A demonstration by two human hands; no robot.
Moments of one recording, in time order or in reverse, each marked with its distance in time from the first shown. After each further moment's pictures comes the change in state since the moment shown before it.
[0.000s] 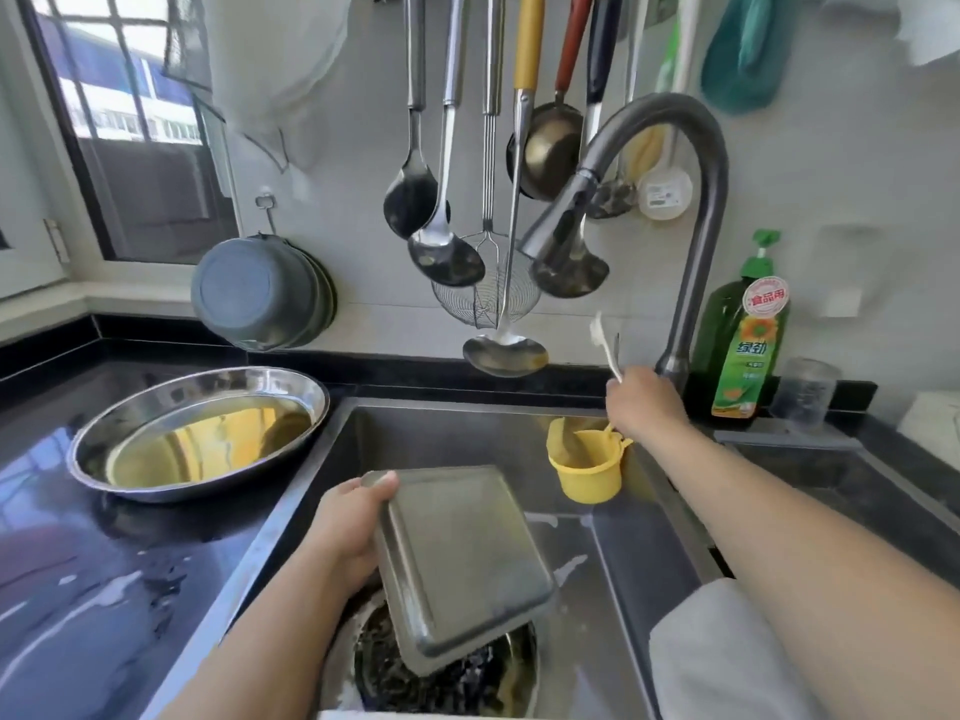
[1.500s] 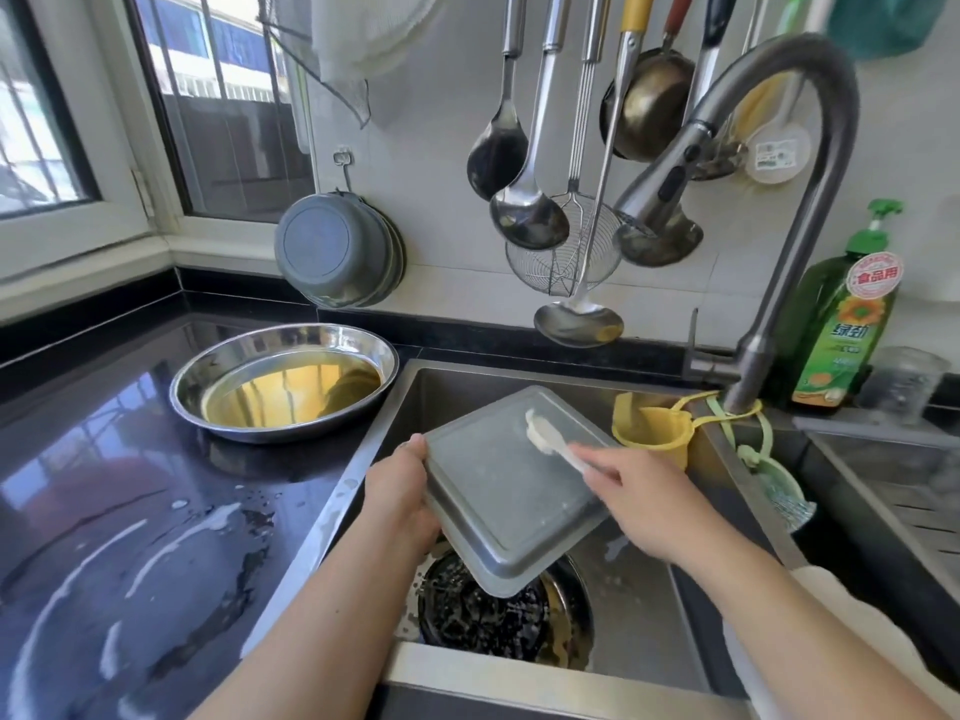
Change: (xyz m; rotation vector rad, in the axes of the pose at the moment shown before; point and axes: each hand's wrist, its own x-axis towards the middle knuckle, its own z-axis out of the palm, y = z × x) left_hand -0.008 0.001 -0.011 -0.372 0.208 -0.158; right_hand -0.137 -0.020 0.027 0.051 -0.457 -0.356
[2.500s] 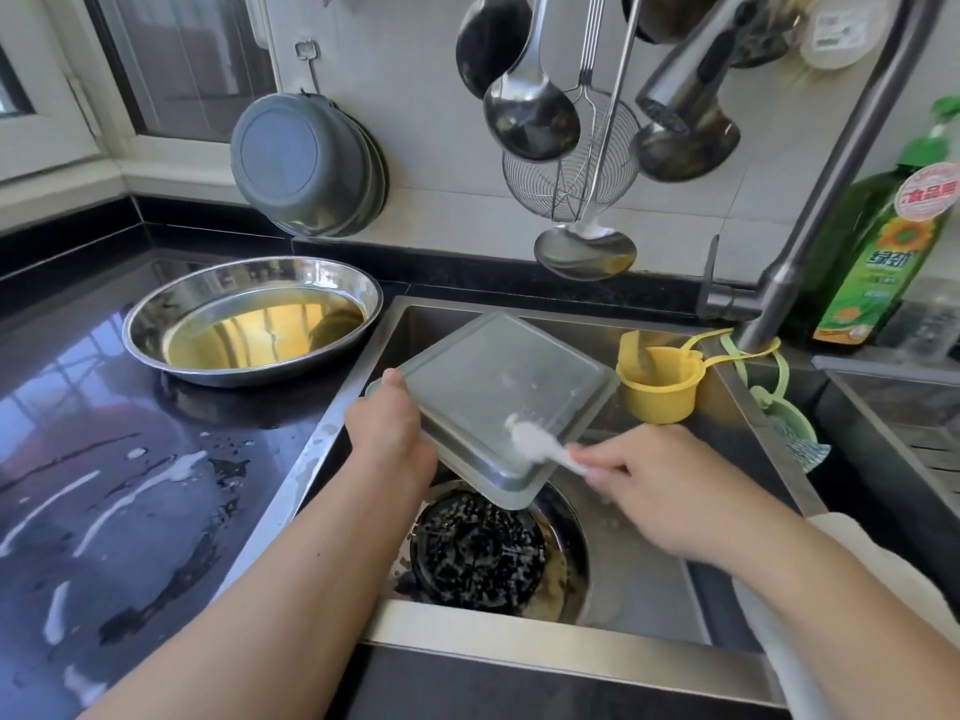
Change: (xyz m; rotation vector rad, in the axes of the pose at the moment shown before) left_hand 0.016 -0.003 0.012 -0.086 0.136 0.131; right_hand -0.027 -0.009 0.001 -0.172 -0.156 0.016
